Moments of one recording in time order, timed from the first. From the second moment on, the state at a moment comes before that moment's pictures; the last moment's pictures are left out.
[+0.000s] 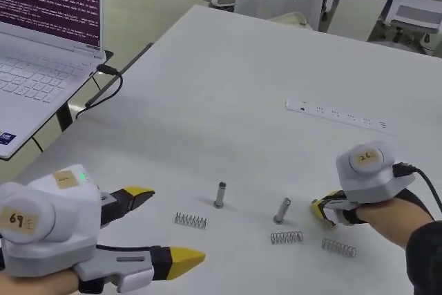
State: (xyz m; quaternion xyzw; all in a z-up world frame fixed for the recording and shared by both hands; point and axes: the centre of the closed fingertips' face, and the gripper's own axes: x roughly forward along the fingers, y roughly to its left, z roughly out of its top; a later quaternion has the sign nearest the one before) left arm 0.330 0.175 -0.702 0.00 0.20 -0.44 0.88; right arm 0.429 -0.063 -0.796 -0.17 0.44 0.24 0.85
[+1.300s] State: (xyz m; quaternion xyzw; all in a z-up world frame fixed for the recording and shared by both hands) left arm 0.330 0.176 -0.699 -0.01 0.20 -0.44 0.88; right arm 0.429 -0.064 -0.797 -0.17 0.46 0.24 0.84
